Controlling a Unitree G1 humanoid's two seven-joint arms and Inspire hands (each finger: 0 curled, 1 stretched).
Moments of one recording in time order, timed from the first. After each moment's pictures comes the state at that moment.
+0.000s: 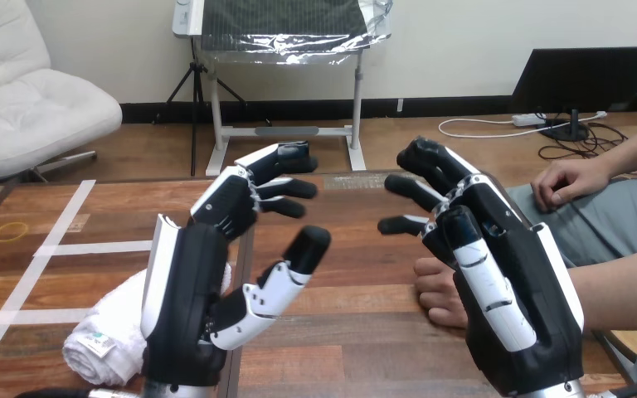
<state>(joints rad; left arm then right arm) 0.28 -0.05 -0.07 -0.11 0.27 -0.74 0.00 0.35 -0.07 0.13 -0.34 0.28 -0.34 0.28</state>
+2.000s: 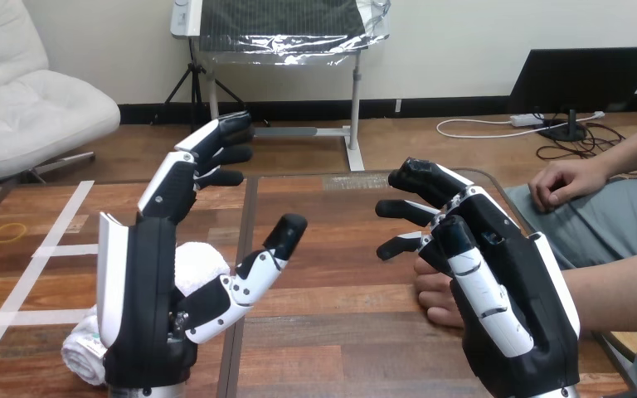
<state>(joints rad) 0.29 -0.03 -0.05 -0.18 0.36 -0.75 0.20 0.35 -0.07 0.14 -0.31 0.32 -0.36 0.29</state>
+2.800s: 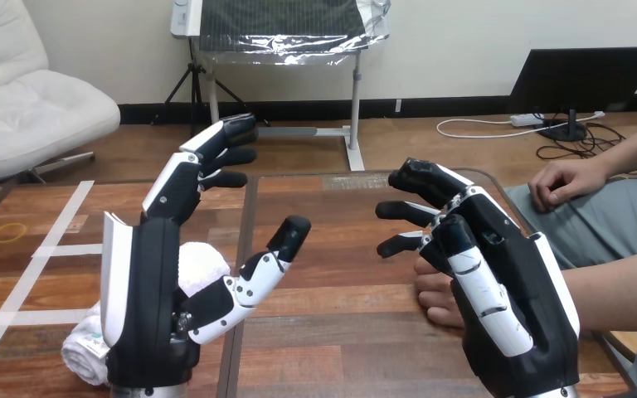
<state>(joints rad) 0.29 -0.03 -0.05 -0.18 0.36 -0.75 0.18 0.35 -0.07 0.14 -0.31 0.31 -0.36 0.27</state>
